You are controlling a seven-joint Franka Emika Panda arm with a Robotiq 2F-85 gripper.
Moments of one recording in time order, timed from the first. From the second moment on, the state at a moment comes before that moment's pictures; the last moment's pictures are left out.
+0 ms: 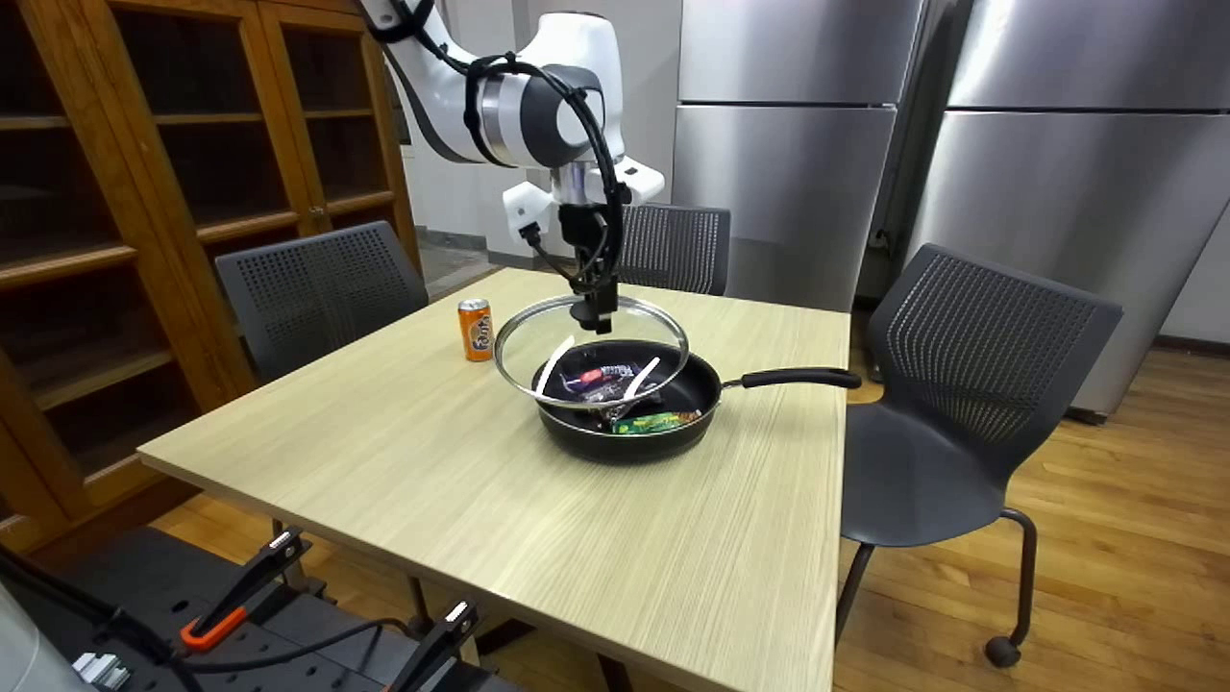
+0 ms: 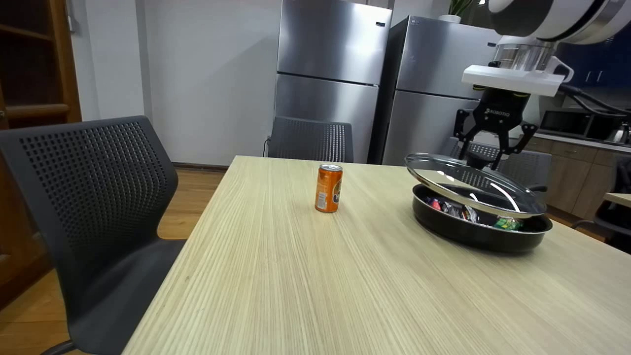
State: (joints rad) arm 0.01 0.36 -0.12 -2.13 0.09 2.62 0.70
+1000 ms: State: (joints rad) arm 0.05 0.49 -0.20 -1.95 0.07 2.53 0.79
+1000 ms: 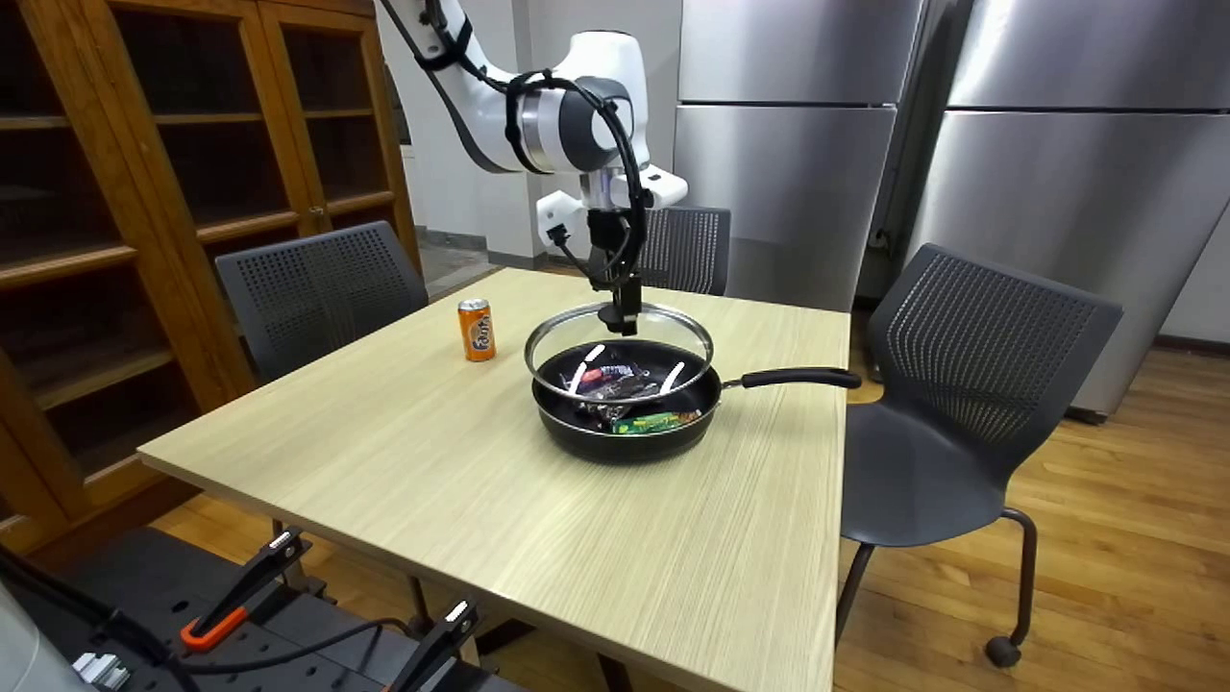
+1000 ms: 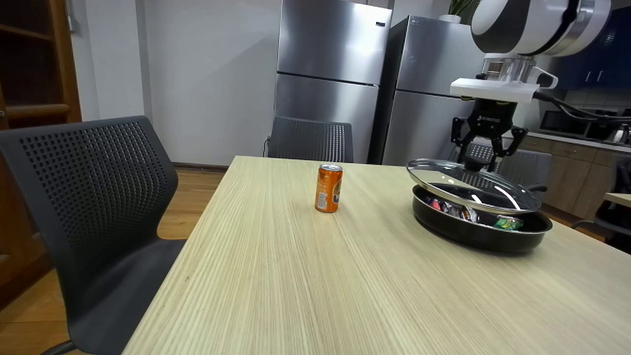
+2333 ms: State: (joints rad) arm 0.05 0.60 -0.23 -1.85 0.07 2.49 0.82
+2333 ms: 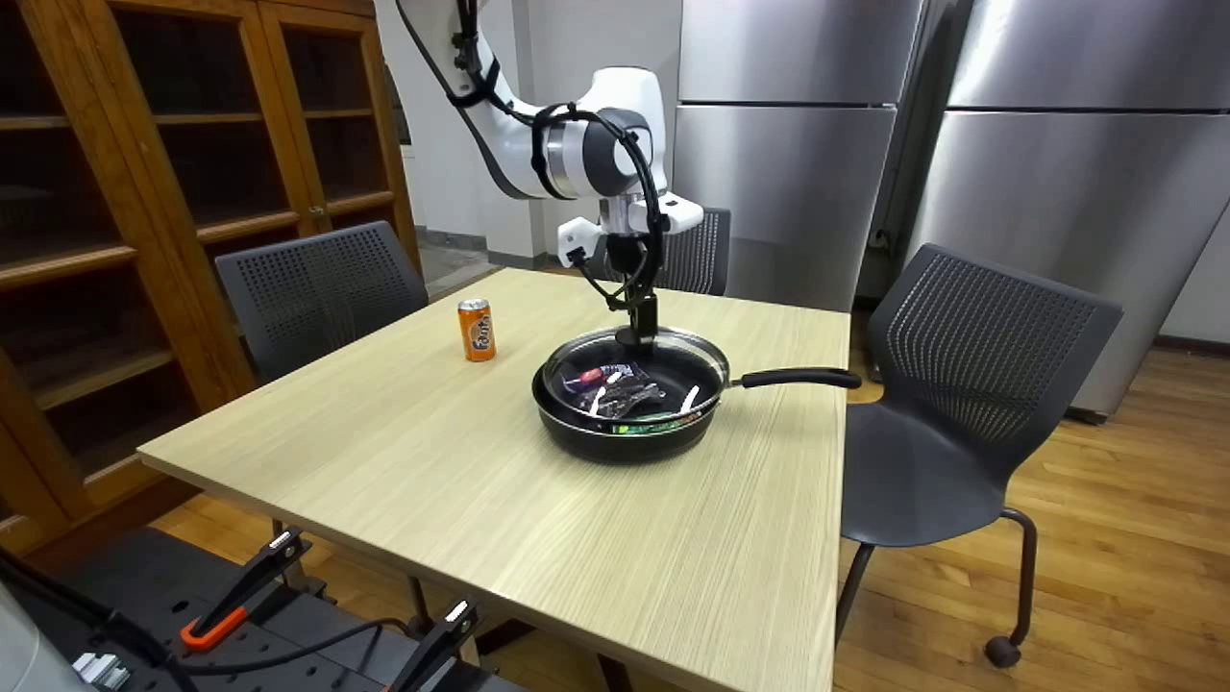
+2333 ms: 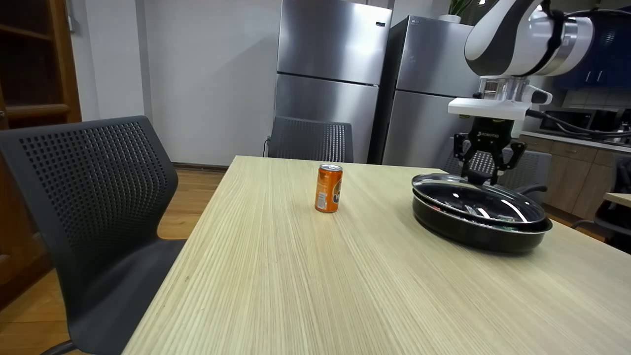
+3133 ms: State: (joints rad) arm 0.04 0.60 -0.22 -1.85 0.07 2.42 0.81
